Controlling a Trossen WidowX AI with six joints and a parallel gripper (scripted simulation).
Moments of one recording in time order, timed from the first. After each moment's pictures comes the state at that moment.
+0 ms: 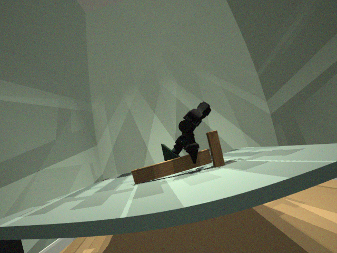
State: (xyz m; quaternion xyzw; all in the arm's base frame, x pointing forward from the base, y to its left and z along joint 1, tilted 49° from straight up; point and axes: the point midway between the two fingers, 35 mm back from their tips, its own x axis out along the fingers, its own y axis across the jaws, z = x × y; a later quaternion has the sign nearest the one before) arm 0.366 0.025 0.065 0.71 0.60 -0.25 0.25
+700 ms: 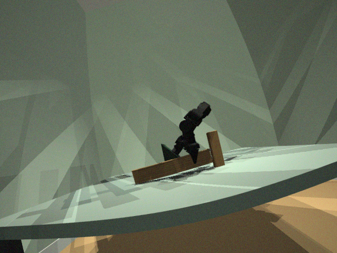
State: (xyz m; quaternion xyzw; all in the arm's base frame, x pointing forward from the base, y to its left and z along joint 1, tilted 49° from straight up) arm 0.366 0.027 0.066 0.71 0.60 -0.25 0.25
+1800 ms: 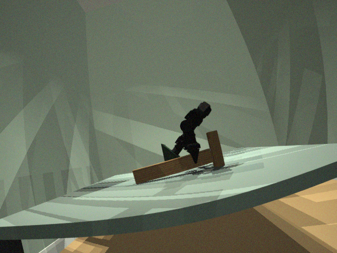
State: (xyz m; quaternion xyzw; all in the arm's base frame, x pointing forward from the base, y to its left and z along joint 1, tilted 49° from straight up) arm 0.366 0.029 0.069 0.71 0.60 -0.25 0.24
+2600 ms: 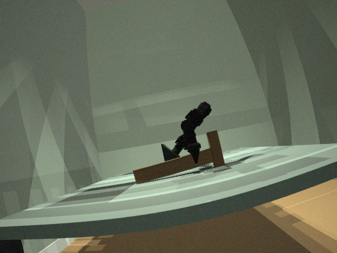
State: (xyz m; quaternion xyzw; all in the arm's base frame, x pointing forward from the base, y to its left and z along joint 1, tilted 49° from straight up) arm 0.366 0.030 0.070 0.71 0.60 -0.25 0.24
